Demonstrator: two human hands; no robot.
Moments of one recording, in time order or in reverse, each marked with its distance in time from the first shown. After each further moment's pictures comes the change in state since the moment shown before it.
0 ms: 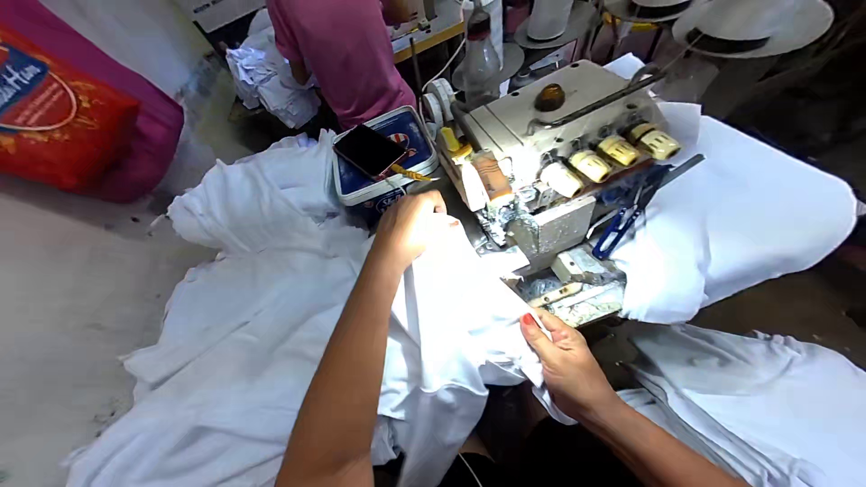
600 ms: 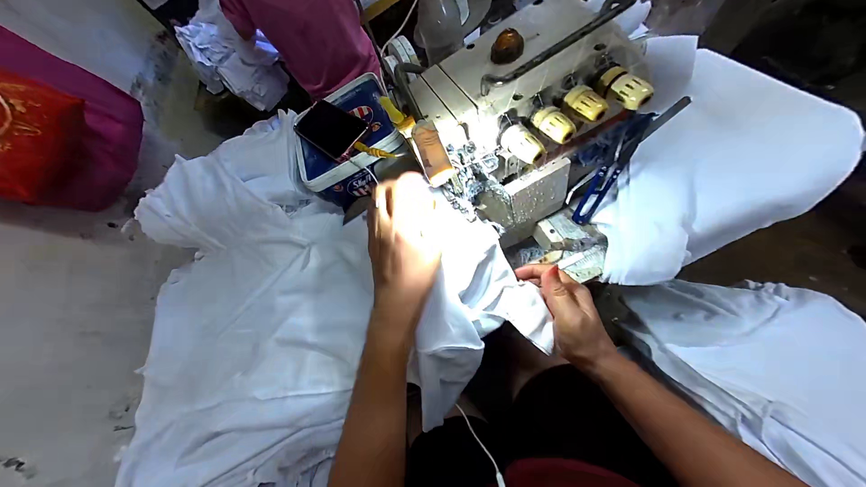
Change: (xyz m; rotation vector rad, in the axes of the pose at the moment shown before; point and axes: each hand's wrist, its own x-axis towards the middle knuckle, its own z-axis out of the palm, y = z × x) left_hand -0.054 0.046 0.057 -0.086 0.557 0.009; right_hand 0.018 0.010 -0.045 -0.190 0.008 -0.156
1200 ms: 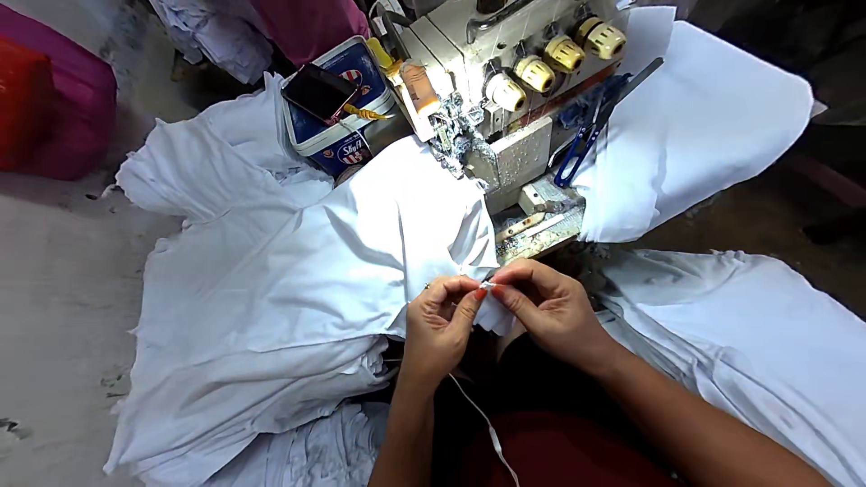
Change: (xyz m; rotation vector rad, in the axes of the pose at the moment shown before) left_hand -0.132 0.028 0.000 -1.028 -0.105 -0.167; right_hand -0.042 -0.027 0.004 0.011 -0.212 -0.328
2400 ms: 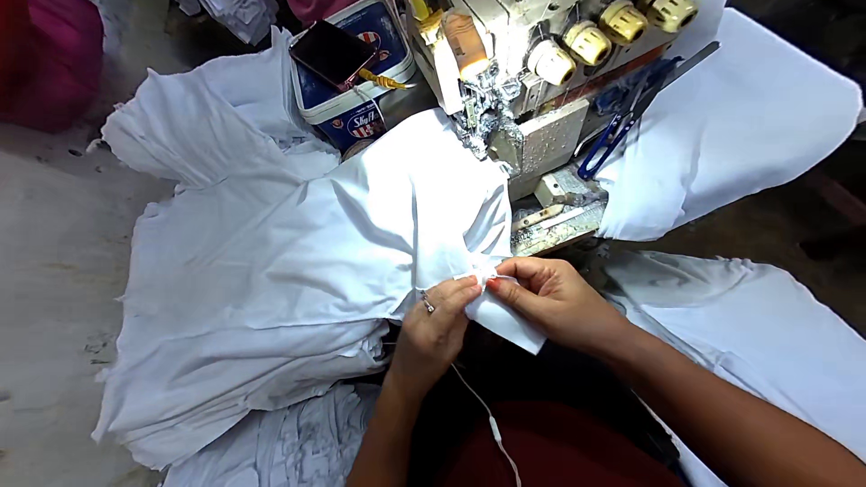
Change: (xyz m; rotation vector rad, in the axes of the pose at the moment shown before) left_hand -0.021 -0.032 -0.030 0.538 -0.039 0.485; right_hand 0.020 -0.024 0.000 -0.008 -0.264 0.515
